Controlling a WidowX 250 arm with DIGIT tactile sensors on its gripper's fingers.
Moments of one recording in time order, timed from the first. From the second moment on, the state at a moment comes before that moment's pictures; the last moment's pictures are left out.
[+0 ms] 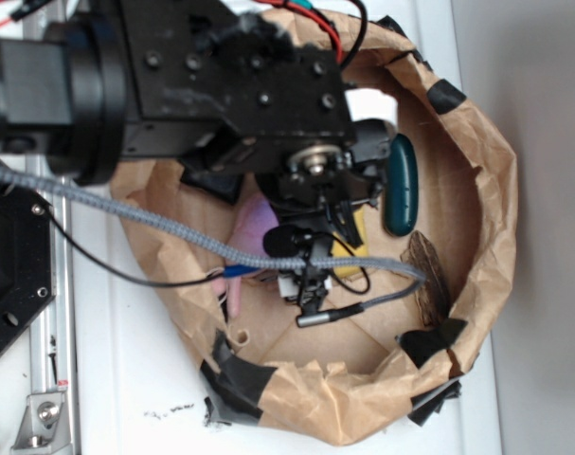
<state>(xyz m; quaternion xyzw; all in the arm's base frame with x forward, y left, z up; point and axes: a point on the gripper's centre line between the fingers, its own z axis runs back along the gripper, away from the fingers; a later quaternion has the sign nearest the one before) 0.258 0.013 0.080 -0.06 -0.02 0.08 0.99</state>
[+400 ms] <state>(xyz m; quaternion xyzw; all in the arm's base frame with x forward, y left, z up) 0.229 0.025 0.053 0.00 0.01 0.25 0.97</state>
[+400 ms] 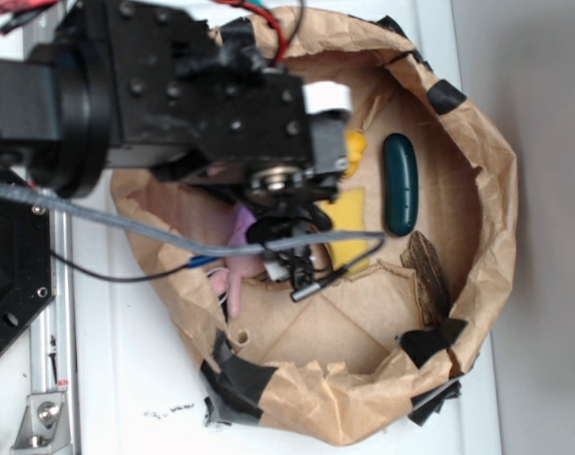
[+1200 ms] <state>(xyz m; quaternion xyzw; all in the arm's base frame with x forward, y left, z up) 0.246 0.009 0.032 -0.04 -0.01 0.21 0.98</state>
